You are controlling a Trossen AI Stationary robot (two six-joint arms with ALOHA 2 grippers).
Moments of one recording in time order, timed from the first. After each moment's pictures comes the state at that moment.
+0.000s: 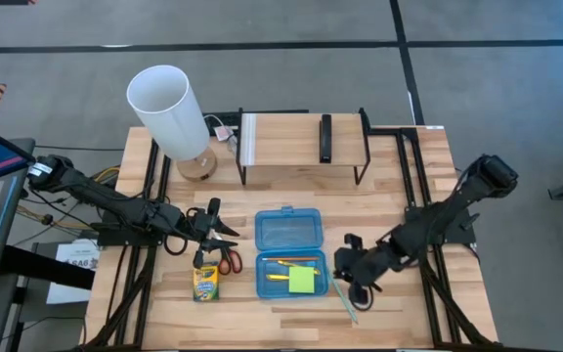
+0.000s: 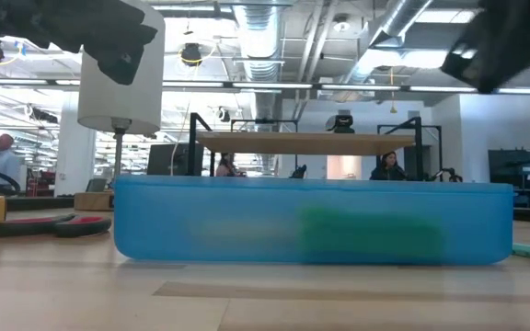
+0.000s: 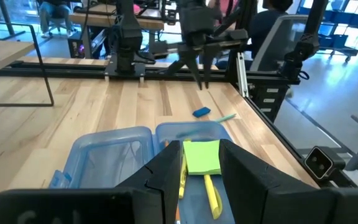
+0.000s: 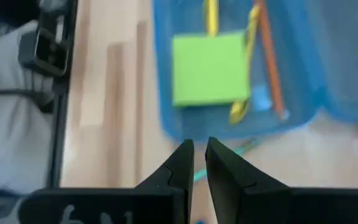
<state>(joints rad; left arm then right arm) -0.34 0.91 0.32 0.42 -0.15 -0.14 0.60 1.41 0.90 -0.39 0.18 0.67</state>
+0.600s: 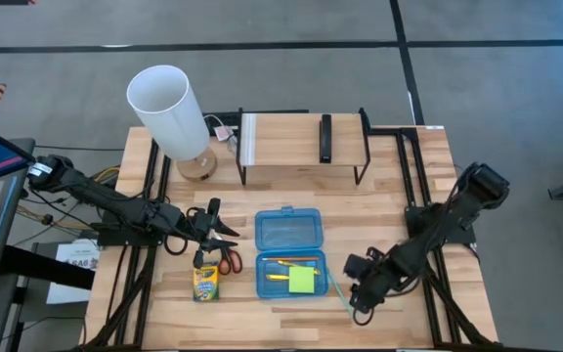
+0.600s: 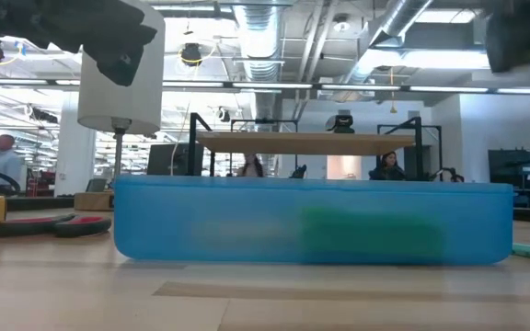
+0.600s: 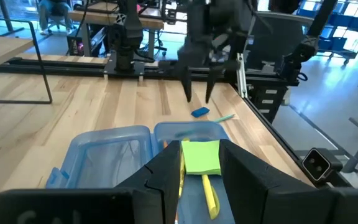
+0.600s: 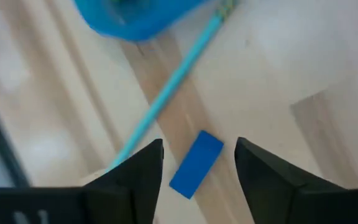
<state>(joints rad) -0.34 0.91 0.32 0.42 -0.15 -0.16 0.71 1.57 0.90 -0.56 0.13 1.20</state>
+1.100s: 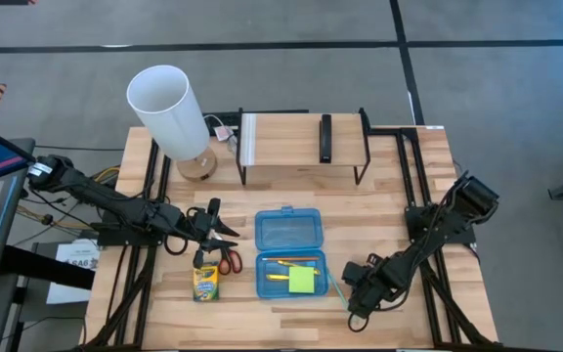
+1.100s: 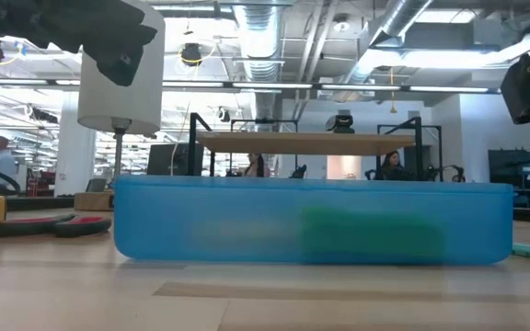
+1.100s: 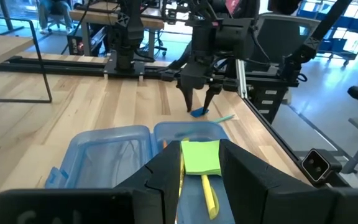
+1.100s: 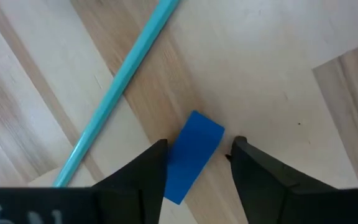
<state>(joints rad) -0.34 0.91 0.32 0.42 -0.15 -0.17 0.75 1.73 0.91 -0.59 0.06 1.26</state>
